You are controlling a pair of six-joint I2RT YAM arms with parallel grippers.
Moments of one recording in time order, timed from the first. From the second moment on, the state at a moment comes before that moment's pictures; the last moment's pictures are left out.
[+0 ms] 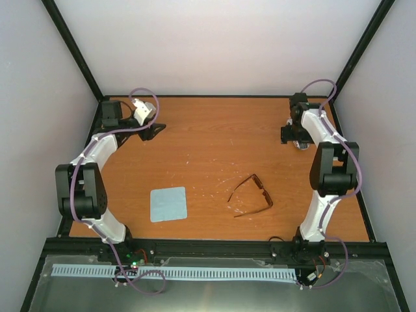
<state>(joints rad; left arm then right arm) 0.07 1.62 1.14 -0.14 0.86 0.57 0.02 1.91 1.58 -1.01 0.25 0.11</state>
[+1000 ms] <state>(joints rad) 0.06 1.84 1.38 -0.38 0.84 0.66 -0.14 2.33 1.99 -1.06 0.06 0.00</state>
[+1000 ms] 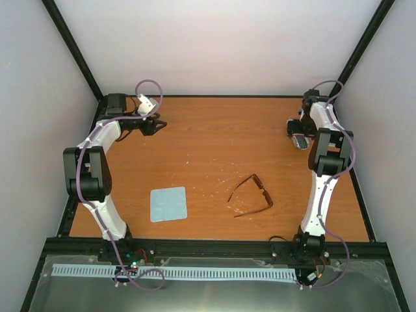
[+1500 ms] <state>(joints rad) 0.05 1.86 1.39 -0.41 0.83 0.66 -0.14 2.37 2.06 -1.07 0.00 -0.02</state>
